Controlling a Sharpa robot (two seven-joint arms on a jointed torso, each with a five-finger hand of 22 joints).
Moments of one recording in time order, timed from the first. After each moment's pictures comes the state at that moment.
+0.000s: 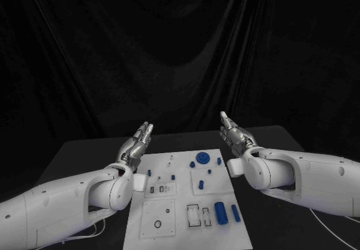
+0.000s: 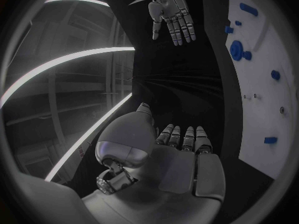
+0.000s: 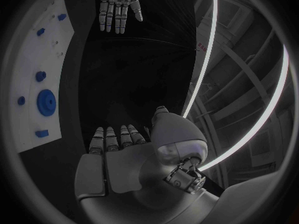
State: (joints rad) left arm 1.17 -0.78 -0.17 1.52 0.09 -0.47 0.56; left_hand 1.05 0.27 -0.26 0.29 0.20 0.05 -0.11 0.01 0.01 0.00 -0.16 0.01 0.00 0.00 -0.03 0.00 0.00 0.12 0.00 -0.03 0.01 0.00; right arm 1.30 -0.81 -0.24 1.57 0.22 -0.55 0.43; right_hand 0.86 0.28 -0.31 0.28 0.22 0.00 -0.13 0.00 0.00 0.00 -0.16 0.00 0.00 0.00 -0.03 0.00 0.00 0.16 0.00 -0.03 0.00 0.00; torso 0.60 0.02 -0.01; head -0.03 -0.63
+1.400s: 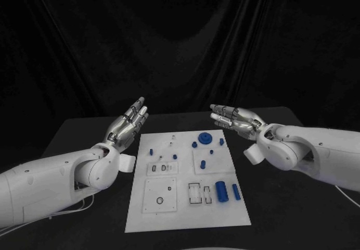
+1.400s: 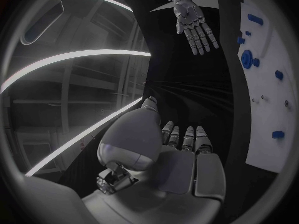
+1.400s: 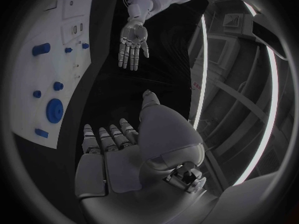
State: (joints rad) left arm 1.20 -0.87 -0.22 1.50 0.06 -0.20 0.67; left_hand 1.31 0.23 -0.25 0.29 0.44 0.14 -0.09 0.02 0.02 0.00 -0.14 0.03 0.01 0.00 -0.03 0.00 0.00 0.16 0.00 -0.03 0.01 0.00; right arm 1.33 -0.90 -0.25 1.53 -0.29 -0.17 0.29; right_hand 1.35 0.16 -0.26 0.22 0.42 0.18 0.05 0.05 0.03 0.03 0.10 0.04 0.01 0.01 0.16 0.00 0.00 0.17 0.05 0.26 0.02 0.02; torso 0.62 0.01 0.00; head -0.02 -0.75
